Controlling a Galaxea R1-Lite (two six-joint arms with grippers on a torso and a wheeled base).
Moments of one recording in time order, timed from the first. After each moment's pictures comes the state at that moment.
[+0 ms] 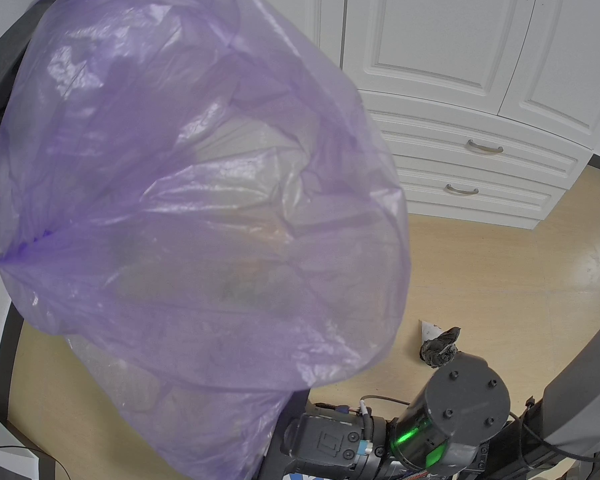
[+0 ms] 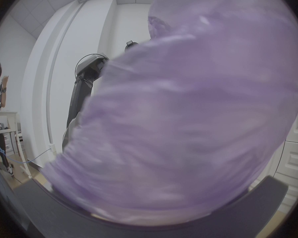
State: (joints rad) left arm -0.54 1.19 -0.69 -1.22 -0.48 -0.60; right arm 1.16 2.00 -0.61 -1.55 0.17 -0.33
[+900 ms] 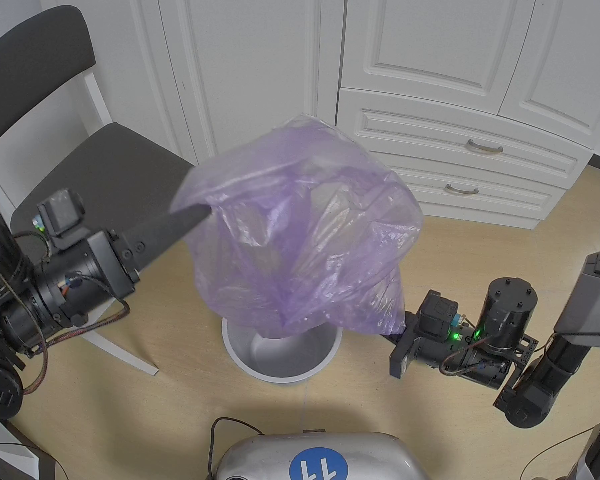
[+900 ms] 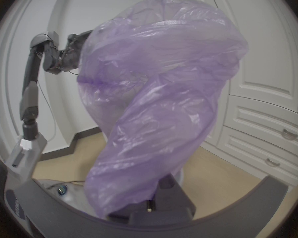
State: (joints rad) left arm -0.39 1.43 -0.46 -1.16 -0.50 -0.56; right arm 0.60 2.02 -0.42 -1.55 0.26 -0.27
